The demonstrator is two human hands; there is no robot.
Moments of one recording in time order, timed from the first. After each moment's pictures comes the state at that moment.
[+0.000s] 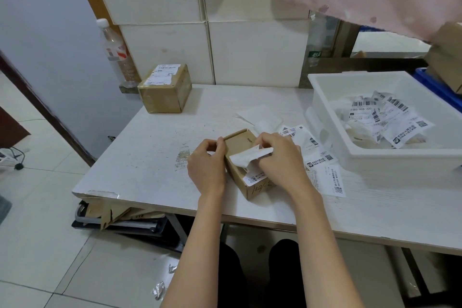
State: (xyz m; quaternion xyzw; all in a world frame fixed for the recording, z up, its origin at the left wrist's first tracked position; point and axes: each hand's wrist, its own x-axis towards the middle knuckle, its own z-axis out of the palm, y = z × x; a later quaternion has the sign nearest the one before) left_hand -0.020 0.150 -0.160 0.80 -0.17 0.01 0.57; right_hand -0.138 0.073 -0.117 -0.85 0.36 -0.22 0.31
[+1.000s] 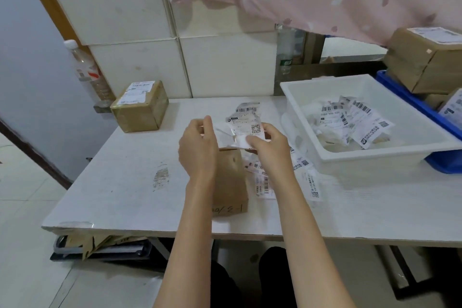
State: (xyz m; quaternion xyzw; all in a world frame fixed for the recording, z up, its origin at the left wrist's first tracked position) left_hand -0.033 0.114 -0.089 0.80 -0.22 -0.02 0.55; right_hand -0.143 0.053 -0.098 -0.59 0.38 -0.39 0.60
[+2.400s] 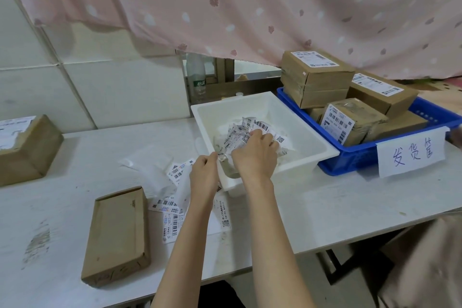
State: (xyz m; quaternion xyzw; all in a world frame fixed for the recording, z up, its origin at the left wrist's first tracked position) left_hand -0.158 -0.009 -0.119 0.69 -0.25 -0.36 0.58; right_hand -0.235 -0.063 -0.093 -0.68 0.66 -0.26 0.19
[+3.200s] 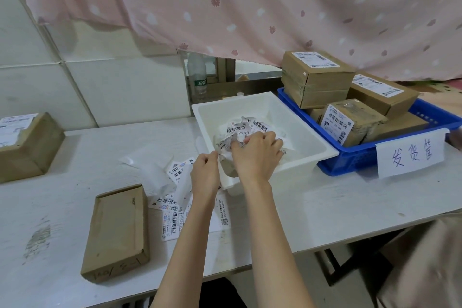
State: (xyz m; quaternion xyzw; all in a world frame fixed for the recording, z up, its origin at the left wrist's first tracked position) left_hand -0.162 -0.012 -0.121 0.70 -0.24 -0.34 0.59; right_hand -0.232 -0.064 -0.102 -0.65 0.68 -0.31 0.12
